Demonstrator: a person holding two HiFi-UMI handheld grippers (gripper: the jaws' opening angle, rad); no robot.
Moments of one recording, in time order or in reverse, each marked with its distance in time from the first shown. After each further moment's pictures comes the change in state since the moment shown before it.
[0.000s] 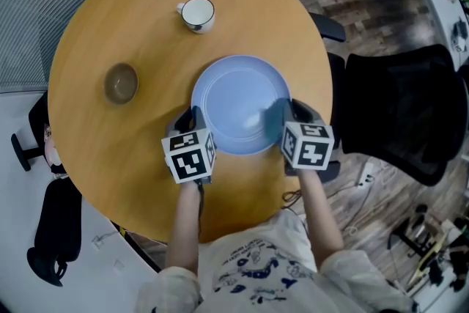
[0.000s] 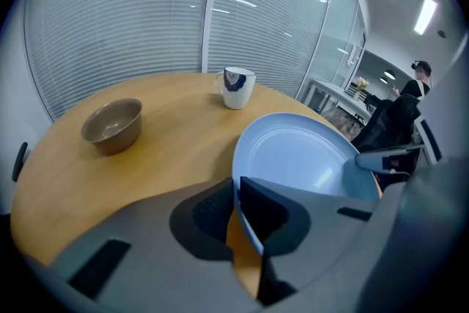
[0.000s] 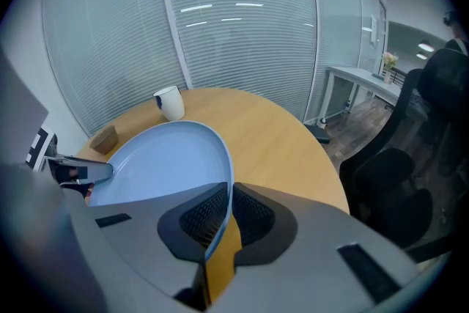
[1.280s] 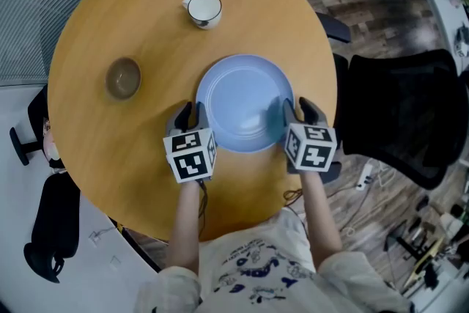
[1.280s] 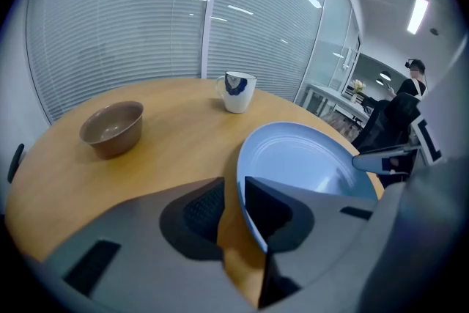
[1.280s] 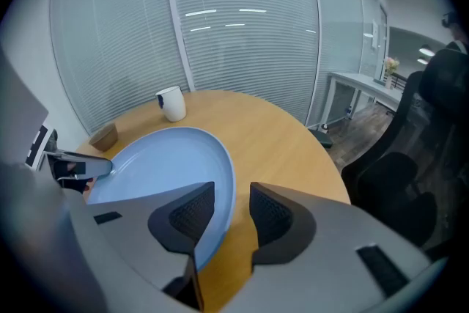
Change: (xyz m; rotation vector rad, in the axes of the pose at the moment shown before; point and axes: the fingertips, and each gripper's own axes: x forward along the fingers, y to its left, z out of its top) left arm 0.006 0.007 0.002 0.021 -0.065 -0.006; right arm 0.009 -0.001 -0.003 -0.022 -0.046 0.009
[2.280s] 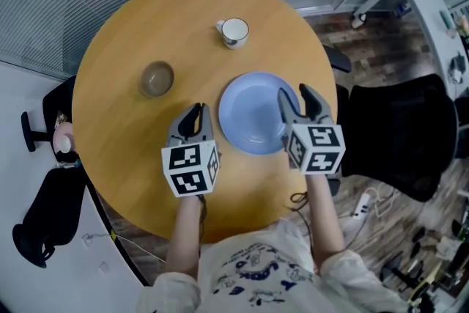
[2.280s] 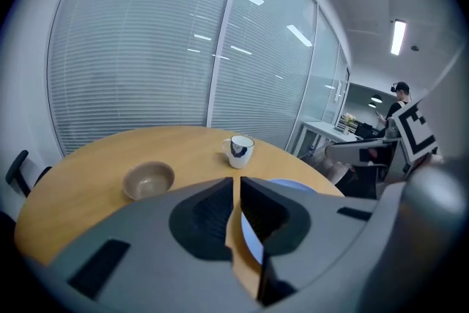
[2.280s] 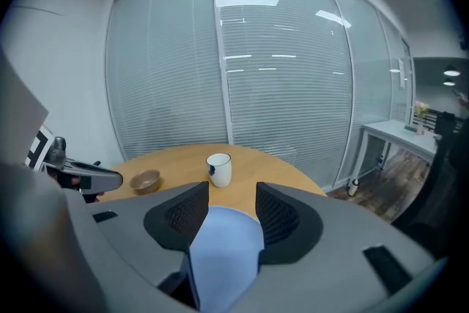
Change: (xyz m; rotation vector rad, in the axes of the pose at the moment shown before) left arm -0.110 0.011 0.071 -0.007 -0.288 -0.015; right arm -0.078 0.087 0.129 -0.180 -0.355 0.178
